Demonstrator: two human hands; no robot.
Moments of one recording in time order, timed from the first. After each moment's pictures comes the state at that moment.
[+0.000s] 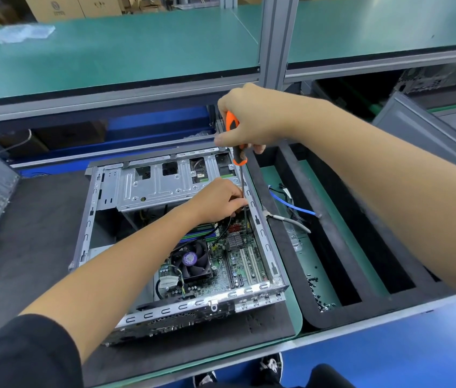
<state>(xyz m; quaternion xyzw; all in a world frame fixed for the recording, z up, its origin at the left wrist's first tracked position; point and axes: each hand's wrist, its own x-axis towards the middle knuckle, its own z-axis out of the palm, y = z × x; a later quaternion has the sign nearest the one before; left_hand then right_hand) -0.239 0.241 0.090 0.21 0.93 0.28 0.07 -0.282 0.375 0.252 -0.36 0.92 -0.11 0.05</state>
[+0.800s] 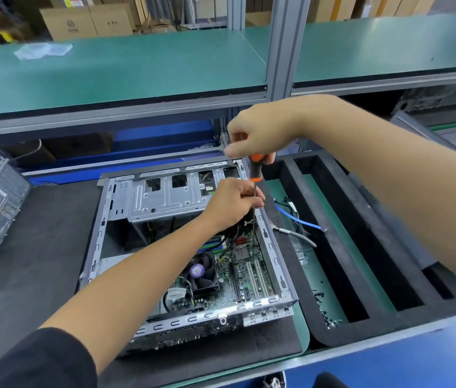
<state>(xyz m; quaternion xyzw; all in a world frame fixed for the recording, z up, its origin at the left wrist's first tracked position) -0.235 0.258 0.106 0.11 0.86 0.50 -0.01 -0.277 0.362 0.281 -0.36 0.92 0.01 0.16</state>
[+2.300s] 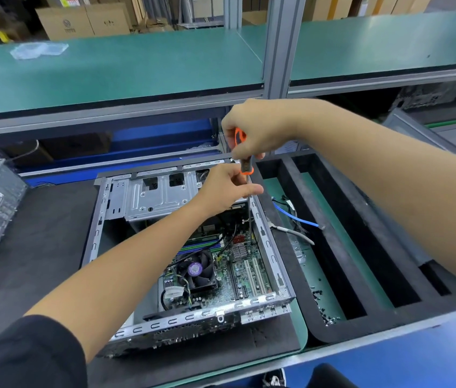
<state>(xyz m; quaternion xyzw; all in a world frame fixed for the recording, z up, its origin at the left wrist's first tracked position) -0.244 0.248 0.125 0.09 0.85 0.52 -0.01 -0.288 0.365 0.270 -0.39 0.91 -0.02 0.10</state>
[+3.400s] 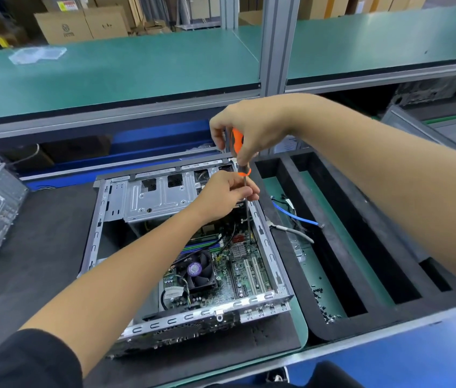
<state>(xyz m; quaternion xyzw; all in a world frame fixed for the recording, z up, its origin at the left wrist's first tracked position) -0.241 0.246 0.113 0.13 0.83 0.54 0.04 -0.284 0.366 0.278 -0.40 0.90 -0.03 0.16</state>
